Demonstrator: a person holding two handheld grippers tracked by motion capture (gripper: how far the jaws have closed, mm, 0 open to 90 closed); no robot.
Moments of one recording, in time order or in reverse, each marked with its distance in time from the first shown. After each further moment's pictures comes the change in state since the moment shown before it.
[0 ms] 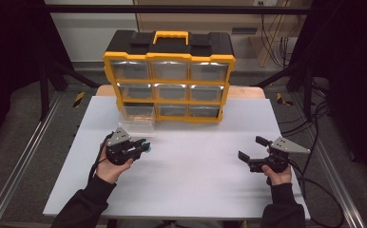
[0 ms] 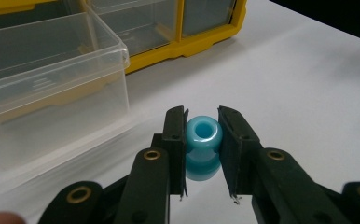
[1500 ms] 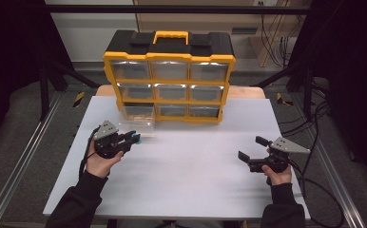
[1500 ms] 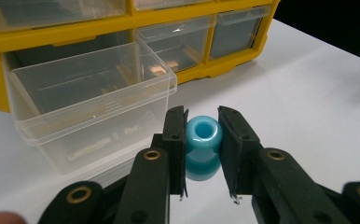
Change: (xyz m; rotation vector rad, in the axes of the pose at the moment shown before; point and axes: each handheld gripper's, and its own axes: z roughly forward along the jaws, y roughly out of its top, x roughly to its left) left arm 0.022 0.012 -0.020 -0.053 0.055 -0.030; right arm 0.000 0.000 0.000 0.001 0.001 -0.001
